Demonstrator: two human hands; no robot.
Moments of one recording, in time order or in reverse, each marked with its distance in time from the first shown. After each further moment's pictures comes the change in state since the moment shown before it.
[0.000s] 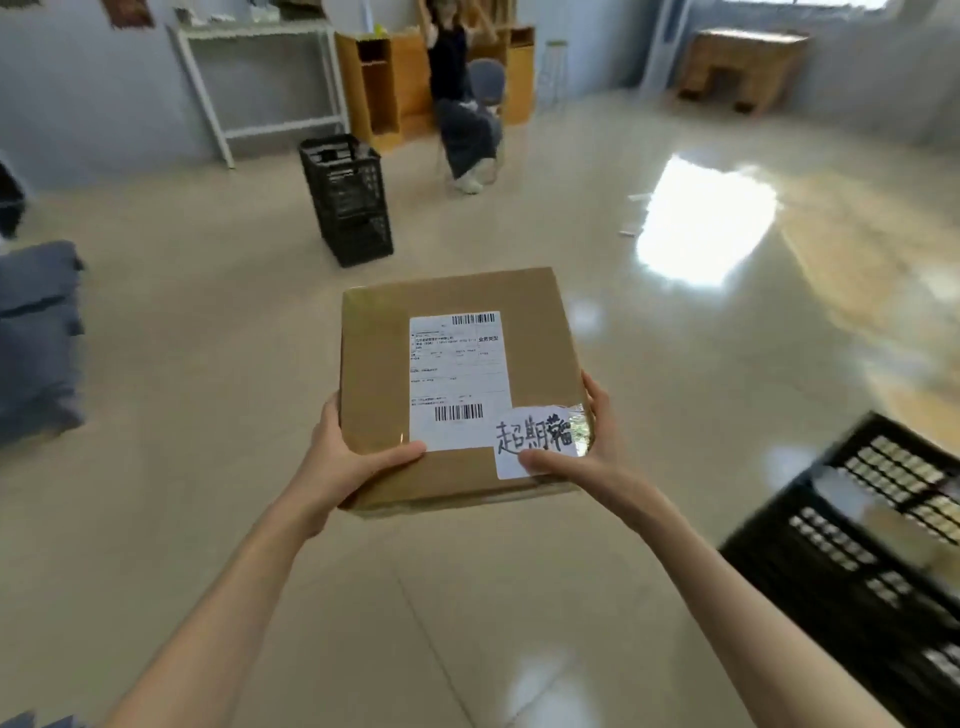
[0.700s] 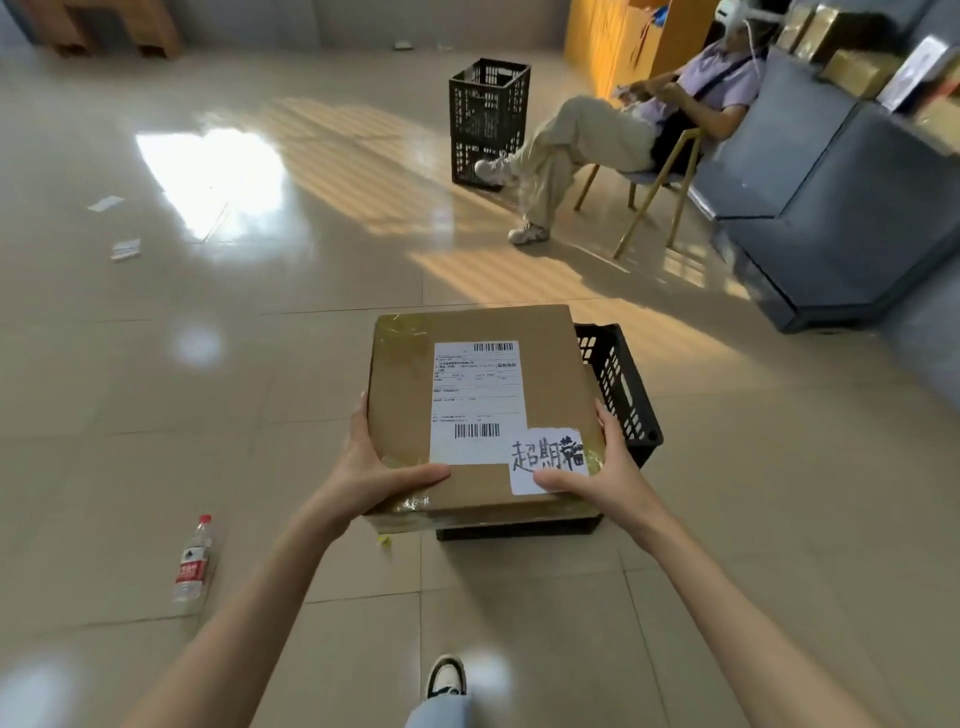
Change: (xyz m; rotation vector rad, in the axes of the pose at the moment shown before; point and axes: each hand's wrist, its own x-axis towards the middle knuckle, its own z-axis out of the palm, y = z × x) left_hand 0.093 0.088 0.576 0.390 -1.113 0.187; right_hand -0.137 0.157 -0.385 0.169 0.979 0.454
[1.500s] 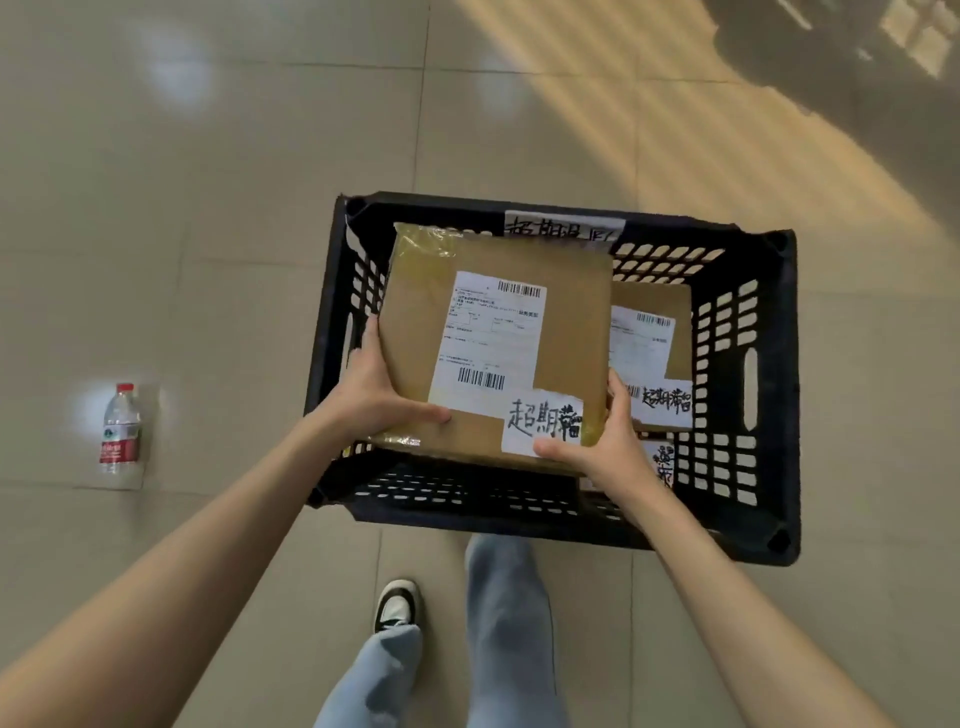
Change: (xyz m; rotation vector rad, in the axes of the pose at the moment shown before) left_hand 0.408 -0.132 0.123 0.274 -0.096 -0.466; right_hand 0.379 0.205 -0.040 -0.101 -0.145 0.464
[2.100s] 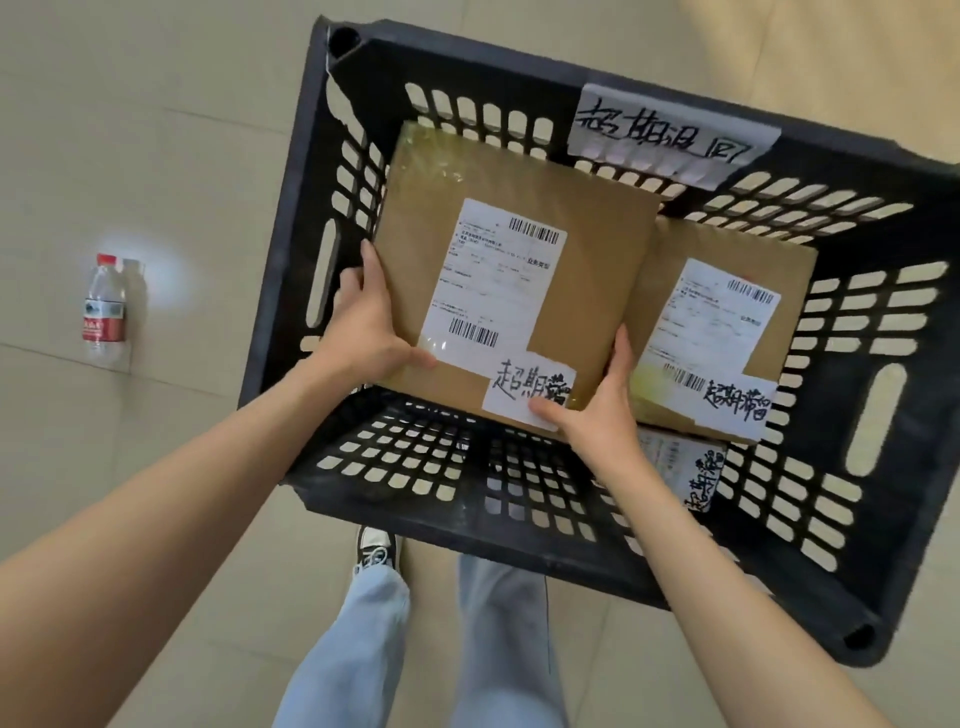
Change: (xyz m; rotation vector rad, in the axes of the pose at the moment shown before) left_hand 0.070 -0.037 0.040 0.209 0.126 -0.103; right_hand 0.091 0.043 0.038 -0.143 0.021 0.007
